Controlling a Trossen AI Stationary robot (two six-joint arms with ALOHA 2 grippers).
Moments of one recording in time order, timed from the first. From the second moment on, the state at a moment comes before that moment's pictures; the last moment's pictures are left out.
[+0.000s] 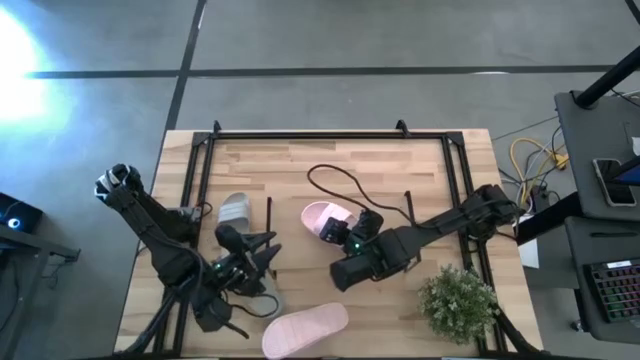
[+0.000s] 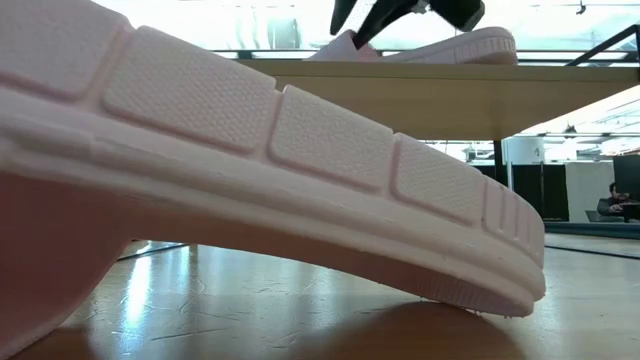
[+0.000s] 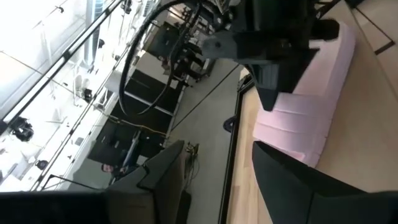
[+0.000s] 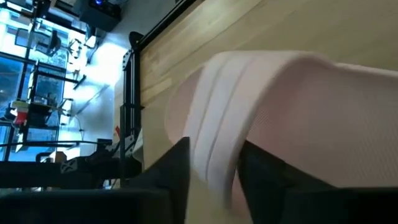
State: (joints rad) left arm -0.80 1.40 1.25 -0.56 -1.39 0.24; right arm 0.41 1.89 1.75 -1.03 0.87 2.19
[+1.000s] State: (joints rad) left arm -0.33 1.42 1.37 -0.86 -0.28 -0.39; right arm 0.43 1.66 1.91 -1.57 0.59 1.81
